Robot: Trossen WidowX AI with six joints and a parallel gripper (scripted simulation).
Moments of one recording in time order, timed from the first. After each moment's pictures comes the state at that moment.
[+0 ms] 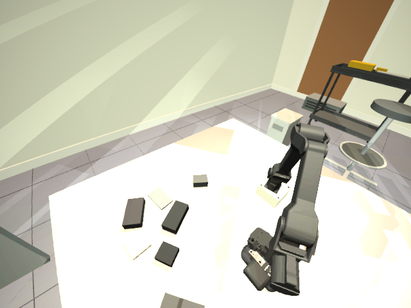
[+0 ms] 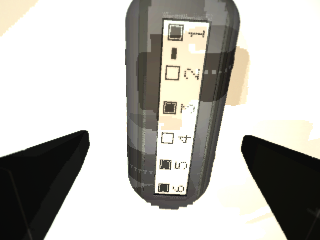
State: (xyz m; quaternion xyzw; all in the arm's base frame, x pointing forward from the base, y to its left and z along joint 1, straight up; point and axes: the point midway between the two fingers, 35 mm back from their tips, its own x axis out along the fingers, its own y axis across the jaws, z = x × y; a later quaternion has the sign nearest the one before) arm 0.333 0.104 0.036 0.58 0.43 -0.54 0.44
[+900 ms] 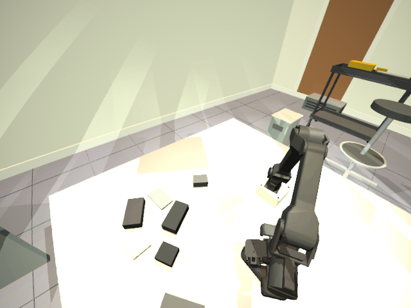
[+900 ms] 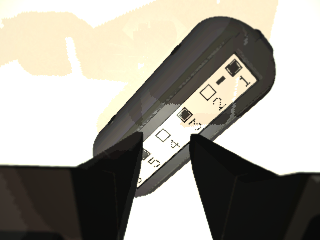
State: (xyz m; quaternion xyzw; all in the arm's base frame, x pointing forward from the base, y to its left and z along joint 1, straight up) arm 0.336 0.102 0.045 0.38 0.60 -0.37 0.60
